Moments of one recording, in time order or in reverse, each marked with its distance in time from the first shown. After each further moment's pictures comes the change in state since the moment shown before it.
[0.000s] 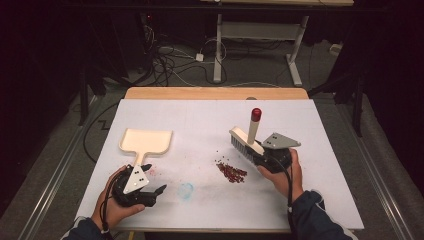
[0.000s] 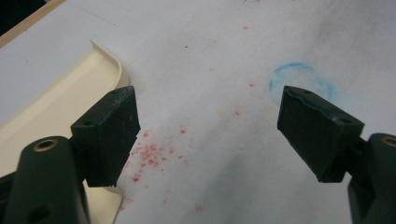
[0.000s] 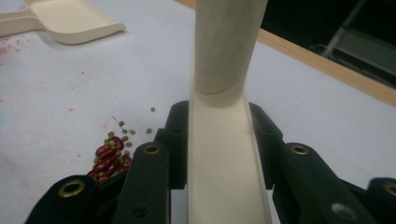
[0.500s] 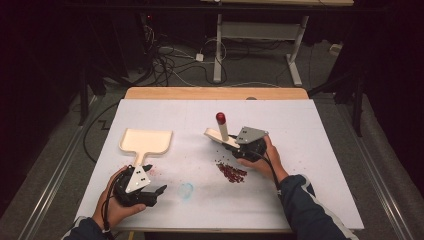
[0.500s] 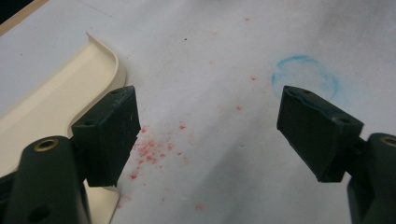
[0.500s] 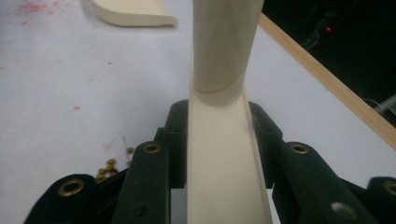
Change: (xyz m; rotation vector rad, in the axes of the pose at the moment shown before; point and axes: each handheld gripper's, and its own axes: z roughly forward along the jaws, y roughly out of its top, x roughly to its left) left arm 0.000 -0.002 0.004 0.024 -0.004 0.001; right arm 0.012 0.017 0.067 -0.010 0.192 -0.290
